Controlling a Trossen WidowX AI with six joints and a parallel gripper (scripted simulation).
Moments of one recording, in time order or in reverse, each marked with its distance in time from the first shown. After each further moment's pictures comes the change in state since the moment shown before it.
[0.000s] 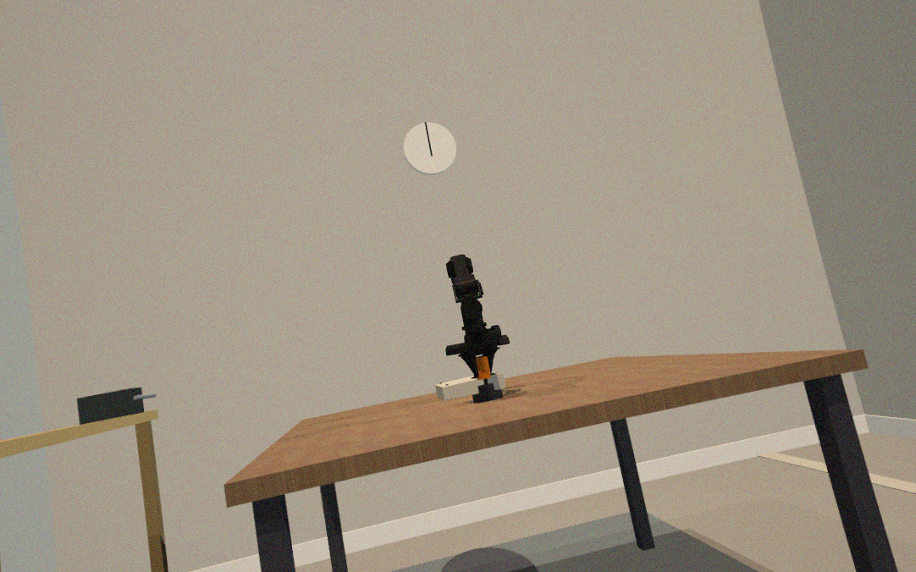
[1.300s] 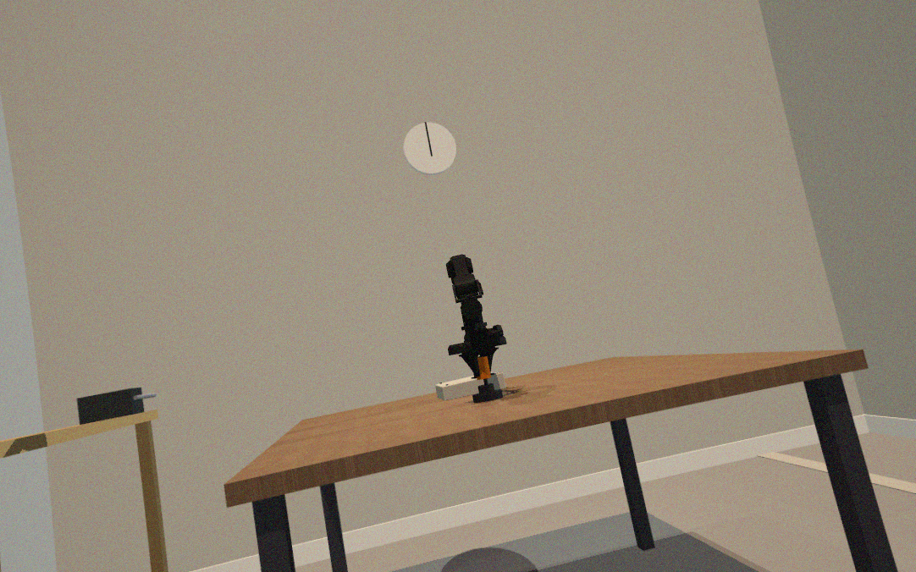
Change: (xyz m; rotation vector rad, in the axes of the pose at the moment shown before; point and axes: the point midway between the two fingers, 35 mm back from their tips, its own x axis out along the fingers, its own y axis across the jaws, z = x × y) arm 0.000 -0.001 0.001 -0.210 -0.001 -0.001
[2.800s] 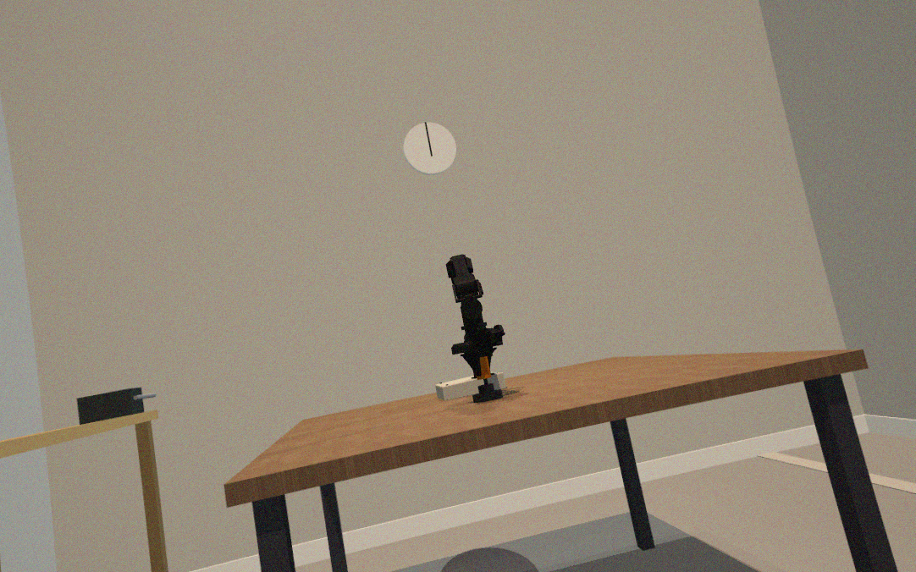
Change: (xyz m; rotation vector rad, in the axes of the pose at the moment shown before) arm -0.001 -0.002 0.002 -0.209 0.000 -0.001
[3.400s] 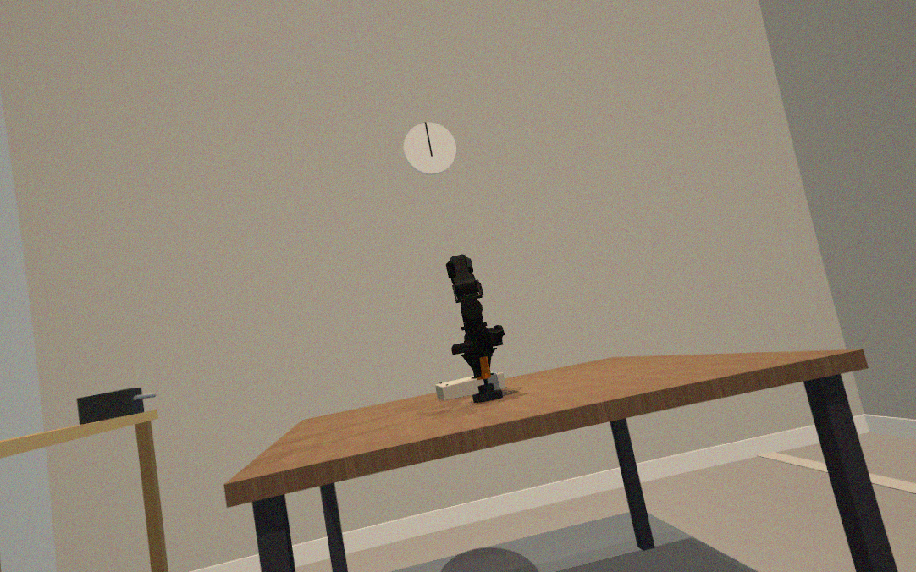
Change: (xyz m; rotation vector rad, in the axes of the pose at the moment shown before) arm 0.002 0.002 -0.001 0.000 0.001 0.002
